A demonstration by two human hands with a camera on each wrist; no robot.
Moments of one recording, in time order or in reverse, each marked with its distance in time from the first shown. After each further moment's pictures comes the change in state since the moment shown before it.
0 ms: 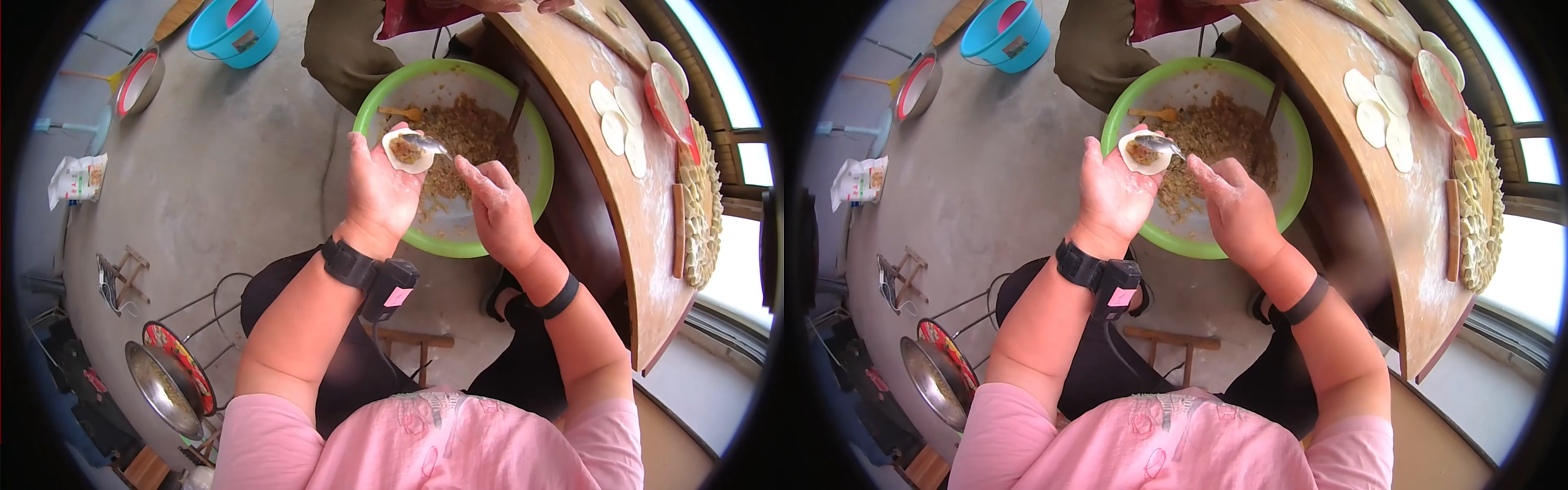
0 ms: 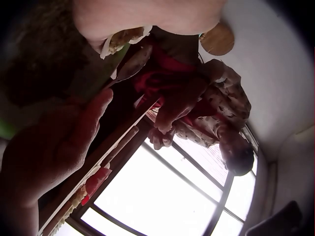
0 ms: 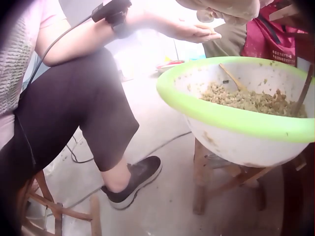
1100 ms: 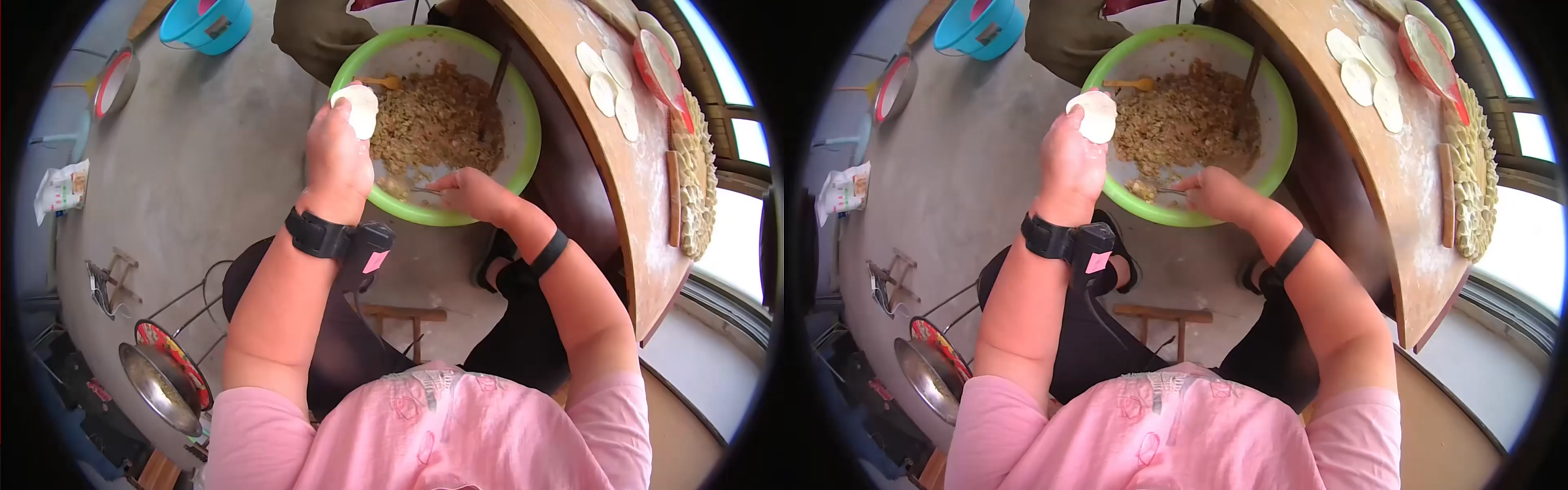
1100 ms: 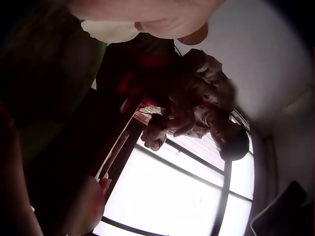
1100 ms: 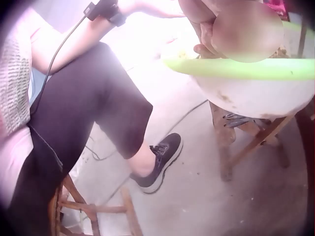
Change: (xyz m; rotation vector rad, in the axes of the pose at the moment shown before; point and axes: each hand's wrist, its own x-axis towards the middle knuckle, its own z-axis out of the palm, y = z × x) left_hand 0.009 0.012 -0.012 0.423 0.092 0.282; right_hand -0.024 0.050 0.027 0.352 -0.866 0.759
